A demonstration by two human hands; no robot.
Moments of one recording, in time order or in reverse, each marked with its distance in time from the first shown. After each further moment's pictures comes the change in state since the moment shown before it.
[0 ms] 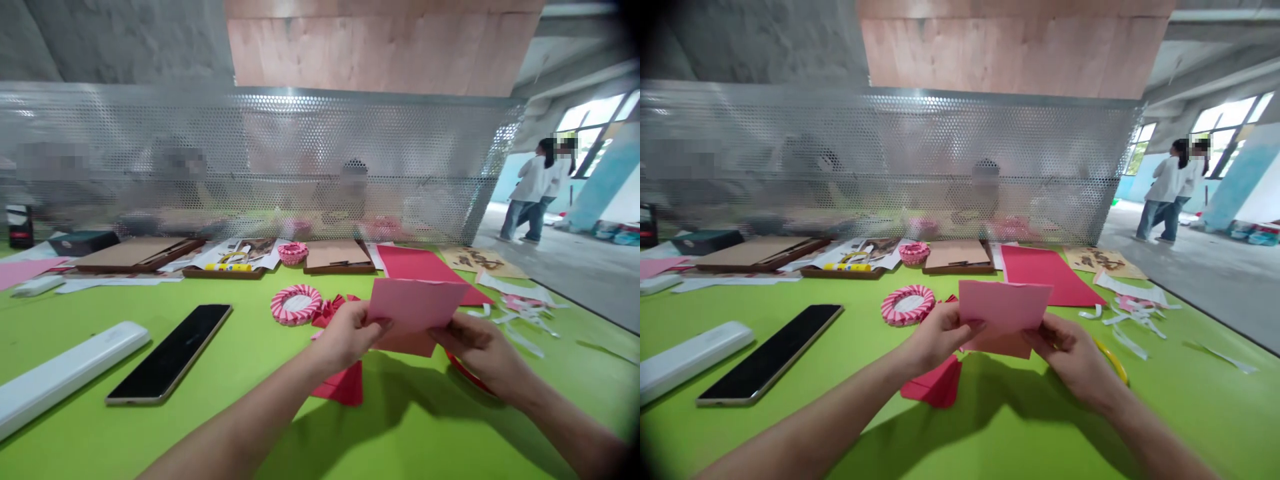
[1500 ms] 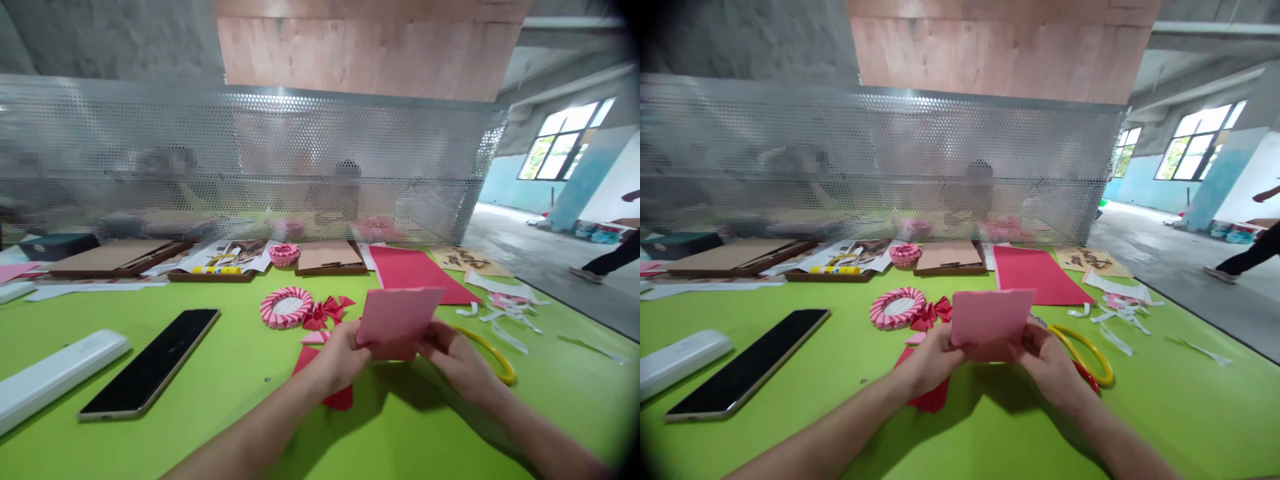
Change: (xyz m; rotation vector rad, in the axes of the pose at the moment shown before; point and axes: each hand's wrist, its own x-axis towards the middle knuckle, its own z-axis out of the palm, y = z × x) left_hand -0.003 -0.025 0.013 -0.088 -0.055 -0.051; right_hand -0.007 0.014 0.016 0.010 0.083 0.096
